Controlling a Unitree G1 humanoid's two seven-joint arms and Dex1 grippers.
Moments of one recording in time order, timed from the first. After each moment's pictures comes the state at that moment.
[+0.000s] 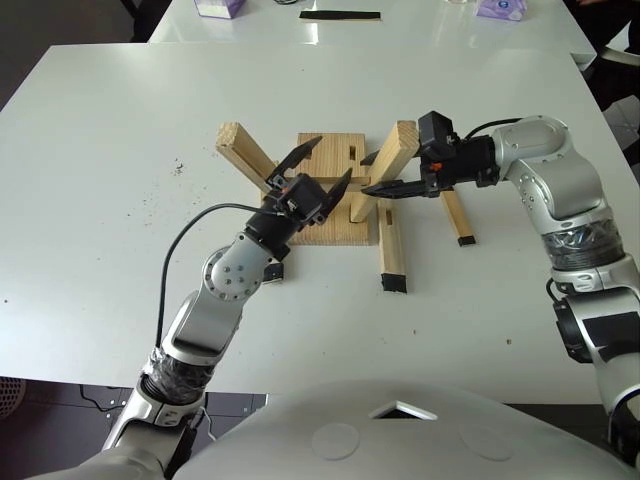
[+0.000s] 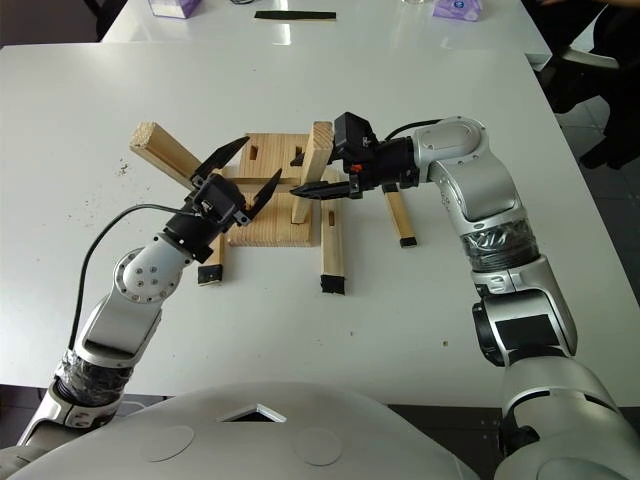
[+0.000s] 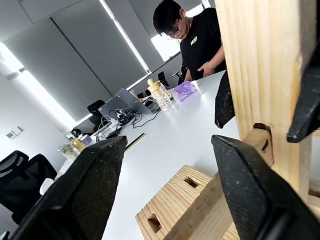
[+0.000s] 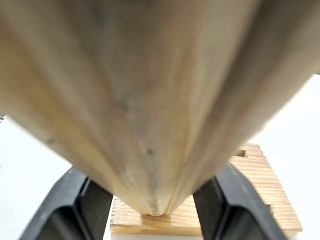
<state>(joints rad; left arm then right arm) 0.01 0.39 -0.31 -0.47 0.13 0.08 -0.25 -0.61 -0.56 0.28 0.09 0.36 0.32 1.30</state>
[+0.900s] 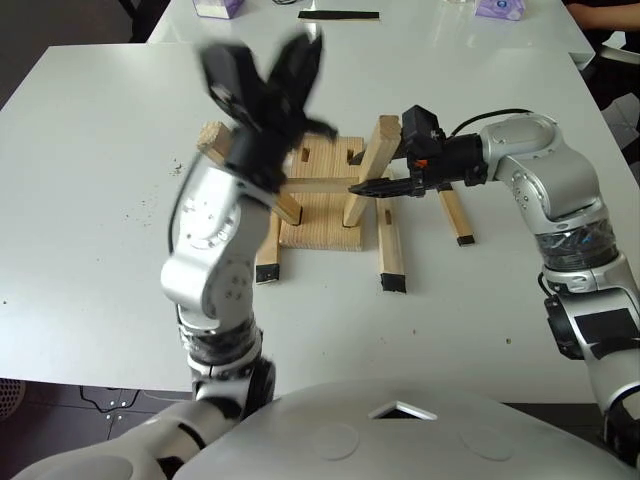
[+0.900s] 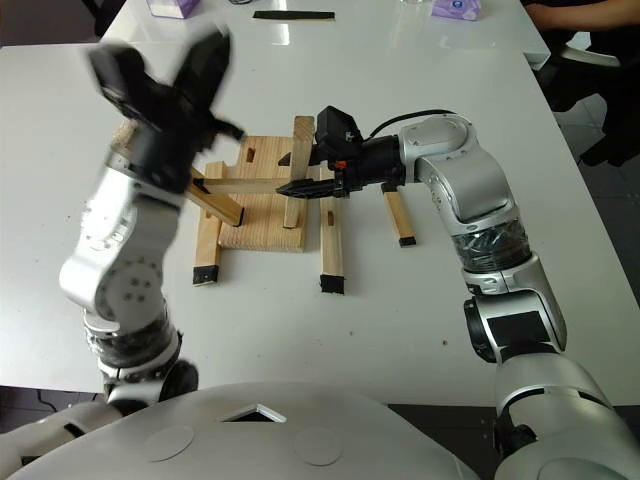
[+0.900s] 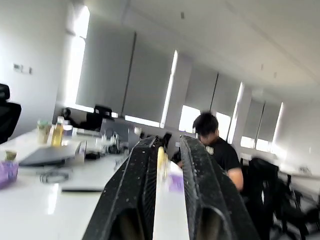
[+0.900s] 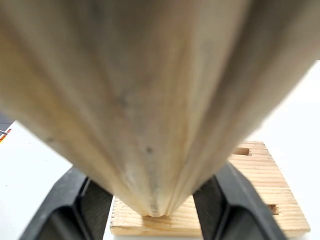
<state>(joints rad) -0.44 -0.04 0.17 -0.73 -0.52 0.62 -0.01 -0.63 -0.52 0.27 -0.02 0.36 0.53 1.23</state>
